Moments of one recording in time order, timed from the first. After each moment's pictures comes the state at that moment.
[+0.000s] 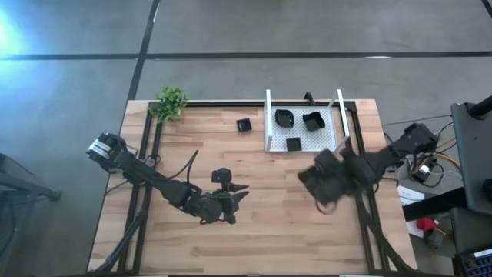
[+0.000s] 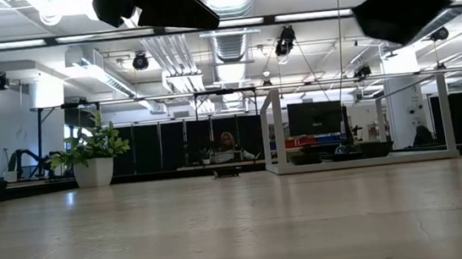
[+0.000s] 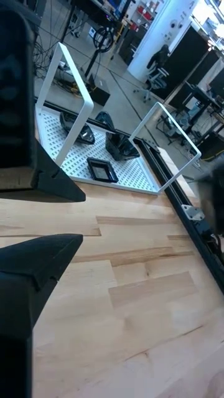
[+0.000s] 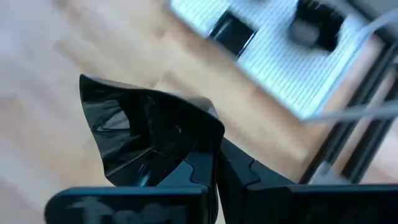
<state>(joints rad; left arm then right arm) -0.49 1.58 1.01 0.07 -0.82 0.23 0.49 1.39 1.38 -1.57 0.50 1.38</state>
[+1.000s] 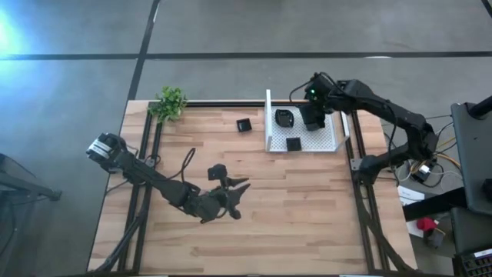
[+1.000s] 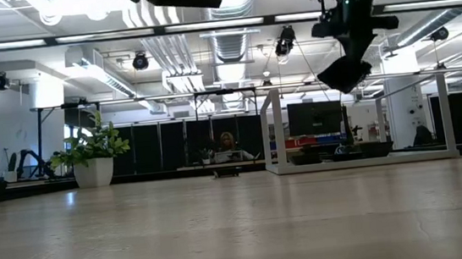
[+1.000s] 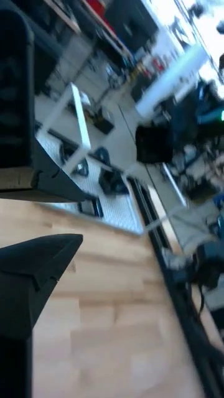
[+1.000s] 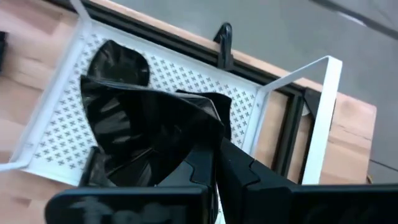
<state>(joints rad) -0.49 1.58 1.01 0.22 -0.98 0.22 -0.59 1.38 1.37 -1.22 0.40 0.56</state>
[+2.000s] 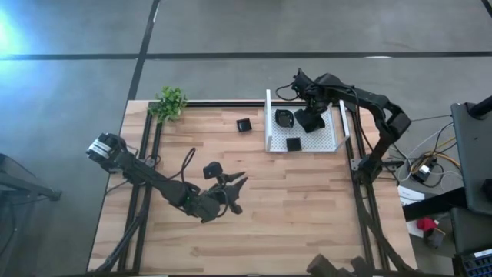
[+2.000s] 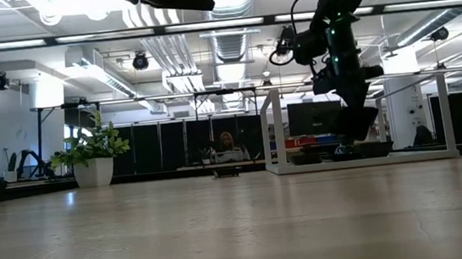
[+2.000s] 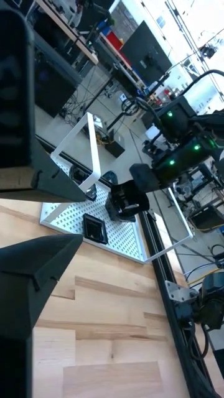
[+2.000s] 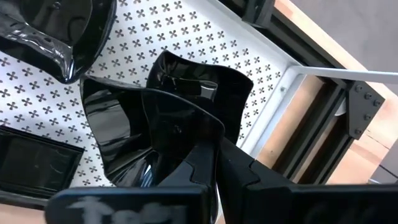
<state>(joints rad) -0.49 1.58 1.01 0.22 -1.11 0.19 -0.77 1.72 1.36 -1.17 0.26 0.28</state>
